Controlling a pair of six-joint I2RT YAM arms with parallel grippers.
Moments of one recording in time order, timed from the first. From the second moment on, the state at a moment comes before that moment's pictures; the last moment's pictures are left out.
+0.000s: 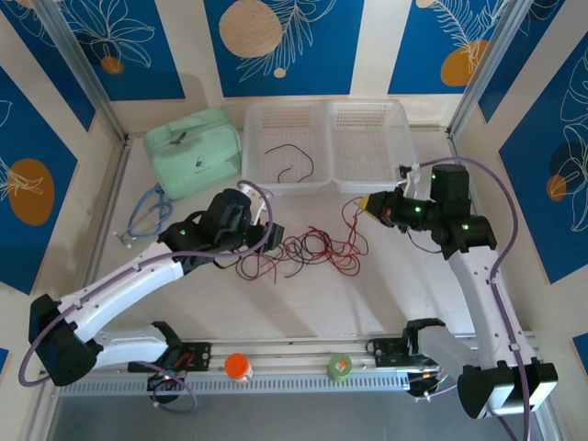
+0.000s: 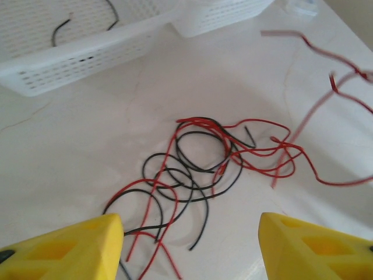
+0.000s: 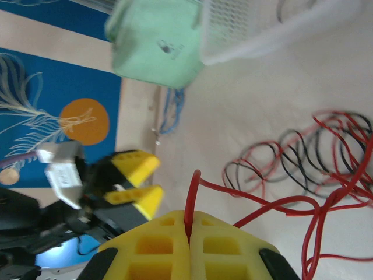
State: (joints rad) left arm -0.81 1.18 1.03 -0.53 0.00 -0.32; right arm 0.07 0.98 1.08 -0.71 -0.83 0.69
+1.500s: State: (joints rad) left arm -1.07 1.56 1.03 0.03 0.31 -0.73; right arm 0.58 0.78 0.88 -0.35 0.15 0.97
